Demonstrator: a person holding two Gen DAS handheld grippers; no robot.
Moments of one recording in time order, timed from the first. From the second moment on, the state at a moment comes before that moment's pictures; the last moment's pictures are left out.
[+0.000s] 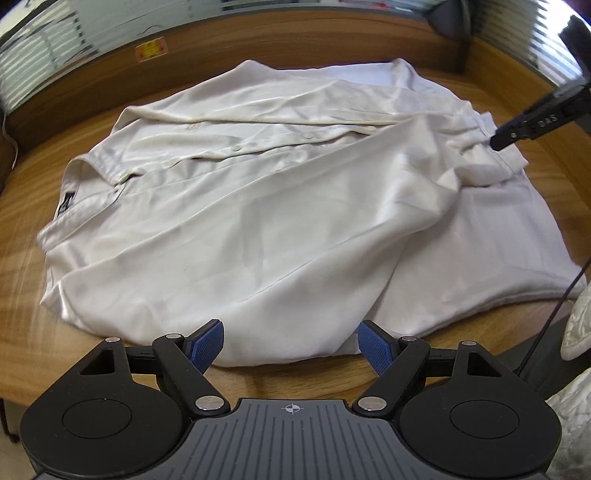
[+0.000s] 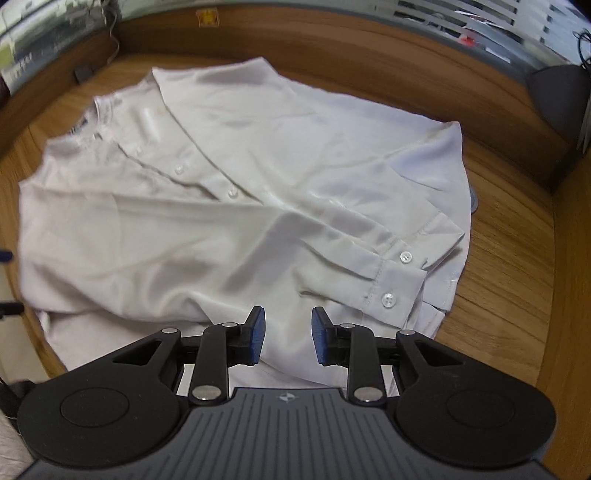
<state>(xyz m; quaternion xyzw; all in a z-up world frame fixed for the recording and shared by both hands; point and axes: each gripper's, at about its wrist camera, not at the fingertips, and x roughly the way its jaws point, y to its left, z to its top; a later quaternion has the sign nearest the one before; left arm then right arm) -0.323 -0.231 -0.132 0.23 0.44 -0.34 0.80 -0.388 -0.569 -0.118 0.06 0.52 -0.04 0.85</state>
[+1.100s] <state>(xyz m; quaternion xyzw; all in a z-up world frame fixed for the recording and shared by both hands) -0.222 -0.138 -0.106 0.22 0.43 -0.30 0.82 -0.360 -0.436 -0.119 0.16 0.50 0.14 0.84</state>
